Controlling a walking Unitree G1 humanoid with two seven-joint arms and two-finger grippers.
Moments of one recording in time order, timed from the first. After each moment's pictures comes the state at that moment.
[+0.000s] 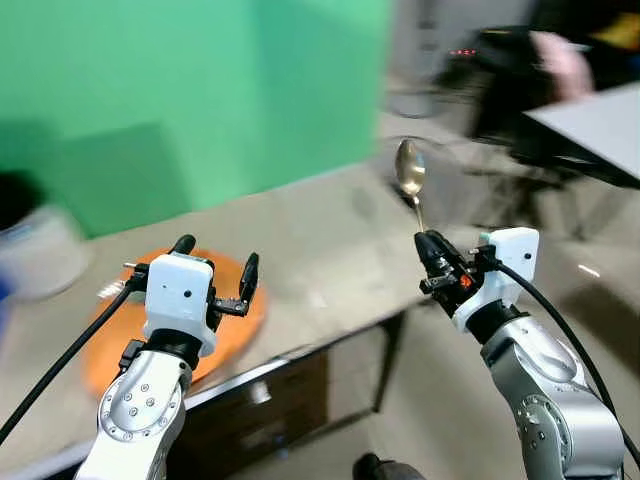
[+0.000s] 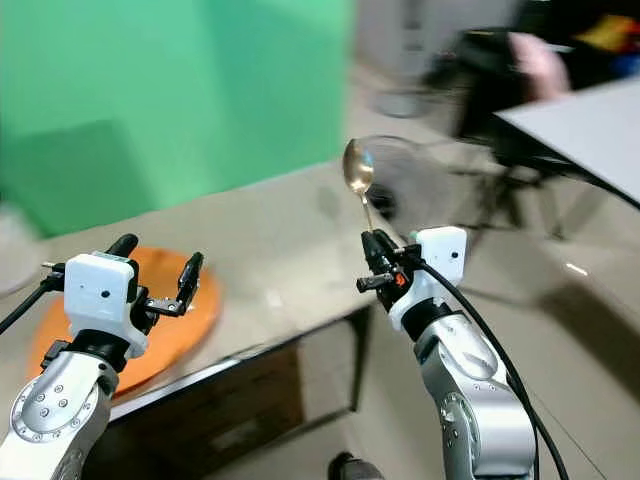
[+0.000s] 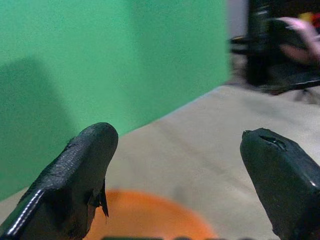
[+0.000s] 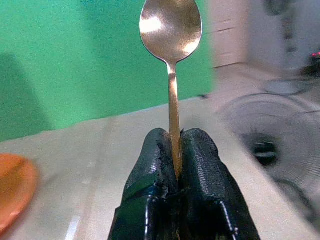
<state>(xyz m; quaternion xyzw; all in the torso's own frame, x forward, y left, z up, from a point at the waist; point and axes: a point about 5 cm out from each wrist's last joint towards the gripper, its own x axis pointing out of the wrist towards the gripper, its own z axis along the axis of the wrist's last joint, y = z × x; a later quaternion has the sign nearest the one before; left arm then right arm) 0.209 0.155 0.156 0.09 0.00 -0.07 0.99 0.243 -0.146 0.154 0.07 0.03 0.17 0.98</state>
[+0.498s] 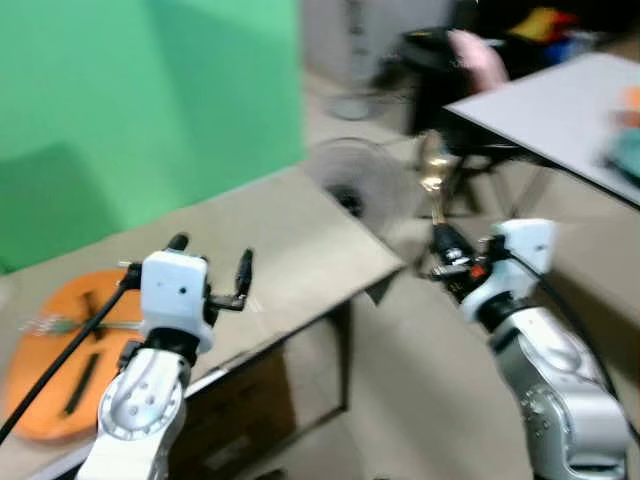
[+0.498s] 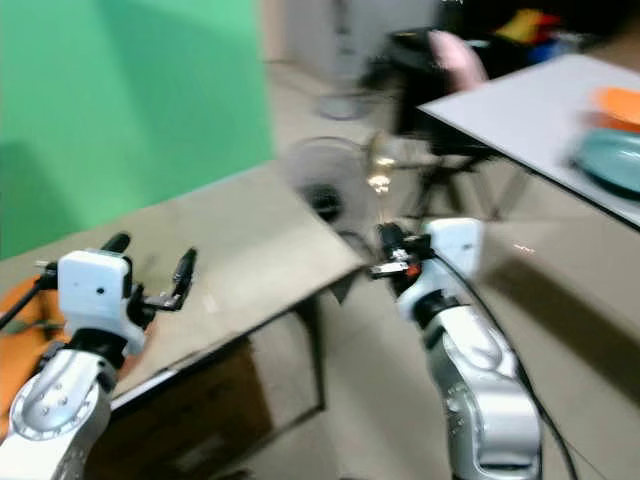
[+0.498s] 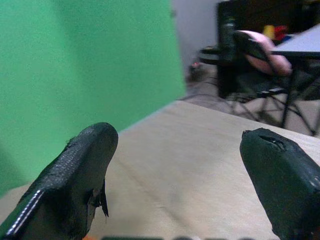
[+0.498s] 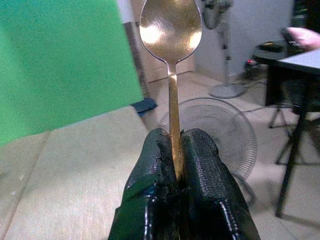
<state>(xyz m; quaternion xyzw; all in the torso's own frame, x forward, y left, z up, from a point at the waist) 0.211 0.156 0.156 0.08 0.00 -0.05 1.00 0.249 -0.153 0.158 0.07 0.03 0.14 0.99</state>
